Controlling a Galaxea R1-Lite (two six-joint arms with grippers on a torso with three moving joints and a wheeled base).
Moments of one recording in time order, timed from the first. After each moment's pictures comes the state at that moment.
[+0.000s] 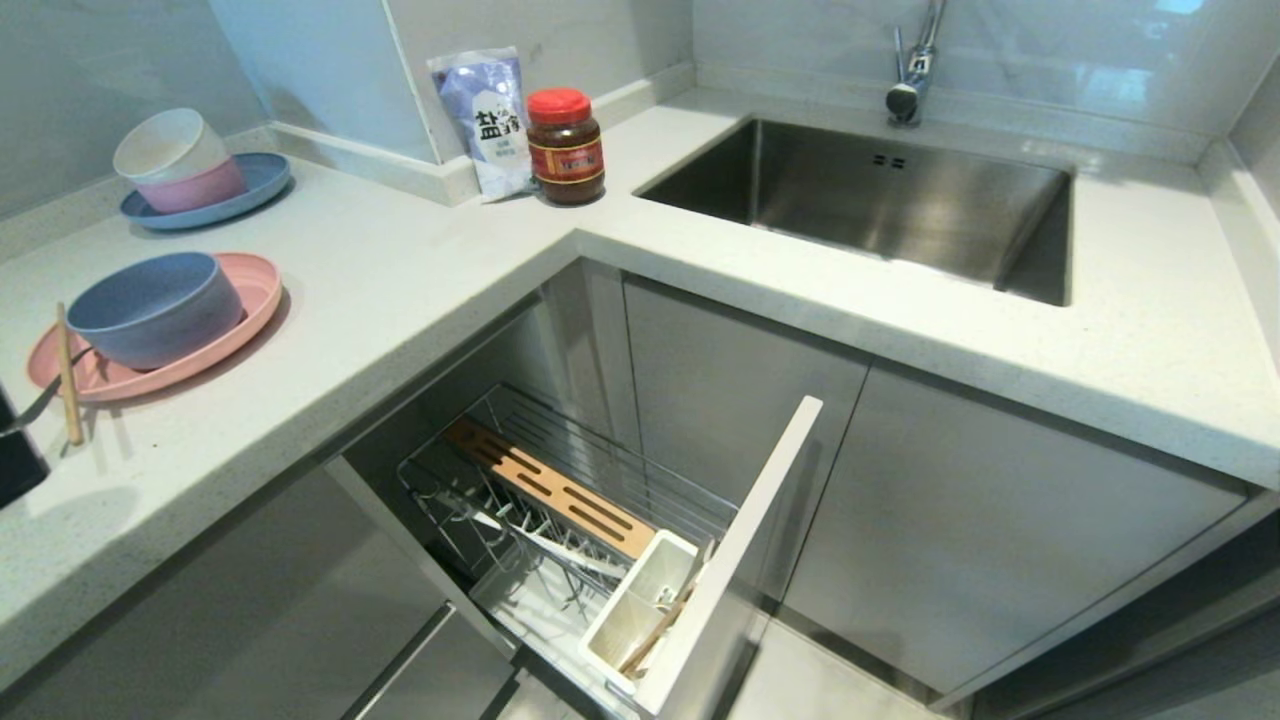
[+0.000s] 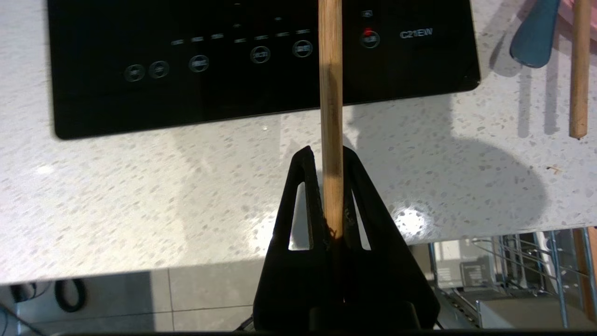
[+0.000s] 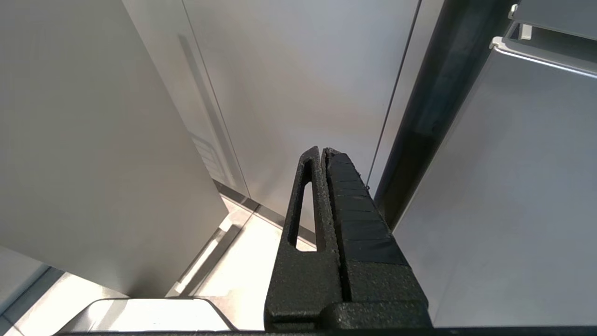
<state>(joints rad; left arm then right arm) 0.70 1.07 -1.26 0.81 0.11 -0.16 0.00 0.00 0.00 0.00 0.00 0.02</state>
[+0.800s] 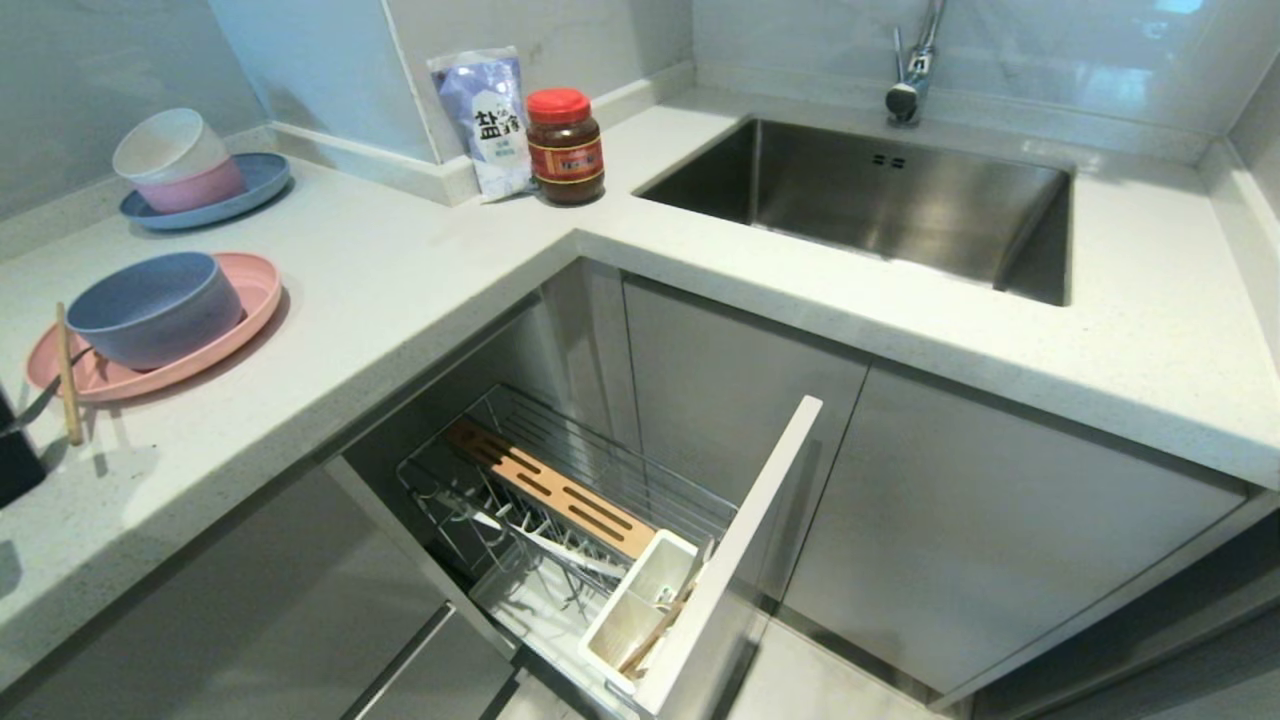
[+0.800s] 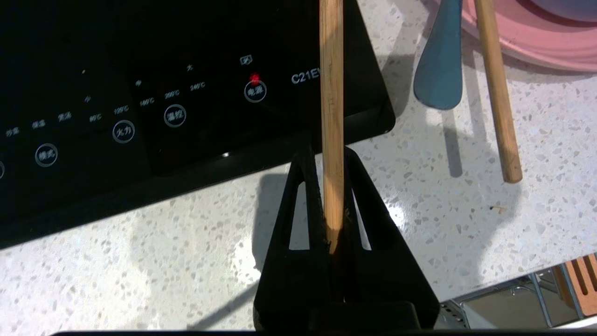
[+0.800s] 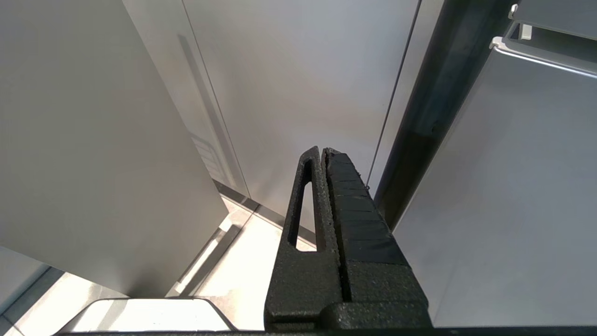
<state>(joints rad) 0.55 1.16 -1.10 0.49 0.06 -0.15 0.00 0.00 0.00 0.00 0.00 0.02</state>
